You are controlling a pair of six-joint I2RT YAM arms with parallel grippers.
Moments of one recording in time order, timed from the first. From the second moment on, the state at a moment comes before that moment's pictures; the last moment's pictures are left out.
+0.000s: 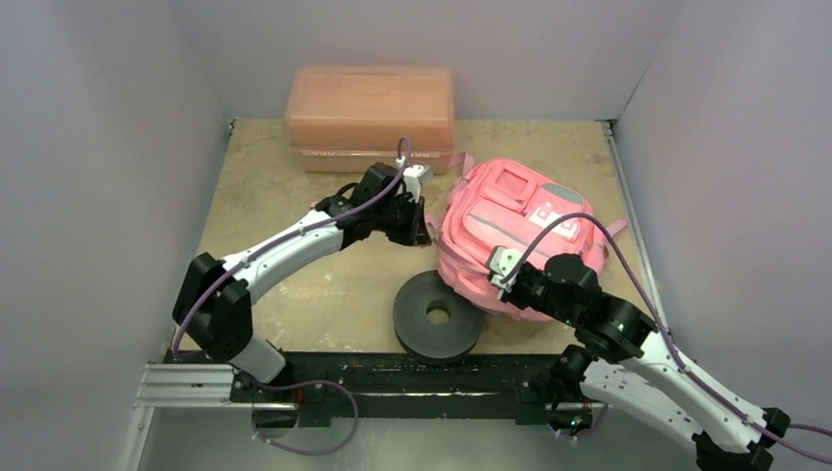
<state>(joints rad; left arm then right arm) -0.68 1.56 1.22 -0.41 0.28 -0.41 0.83 0.57 0.70 -0.55 0.00 -0.40</state>
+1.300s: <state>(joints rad) -0.75 1.55 1.22 -0.34 0.39 -0.51 0.83 0.68 0.71 -0.45 0.07 -0.38</state>
